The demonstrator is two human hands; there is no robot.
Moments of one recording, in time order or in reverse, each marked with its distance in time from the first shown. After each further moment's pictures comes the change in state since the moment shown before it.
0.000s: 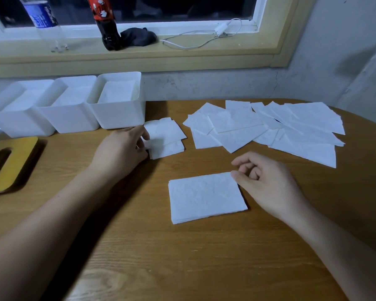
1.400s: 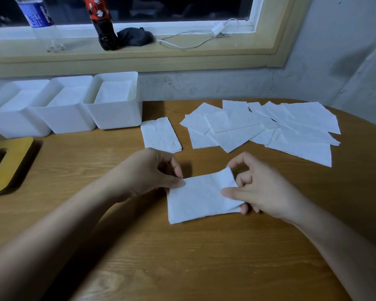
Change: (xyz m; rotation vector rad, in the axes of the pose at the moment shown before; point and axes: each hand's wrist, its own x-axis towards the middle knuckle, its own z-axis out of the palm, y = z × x) left_hand -0.028 0.076 -0.025 -0.487 -0.615 -0.134; right_hand -0.003 -0.031 -0.015 0.146 -0.362 0.249
